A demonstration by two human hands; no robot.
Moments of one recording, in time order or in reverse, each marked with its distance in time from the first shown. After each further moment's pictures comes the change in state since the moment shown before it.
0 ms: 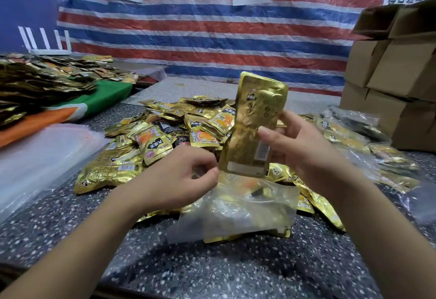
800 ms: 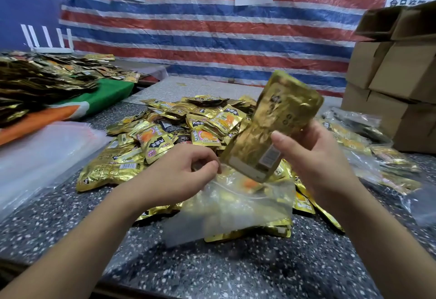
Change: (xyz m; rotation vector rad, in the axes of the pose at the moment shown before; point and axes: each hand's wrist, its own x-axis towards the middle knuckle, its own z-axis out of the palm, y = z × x) left_hand 0.000 0.003 -0.004 -0.133 -0.017 -0.195; right_hand -0.019 0.009 0.005 -0.042 0.174 -0.171
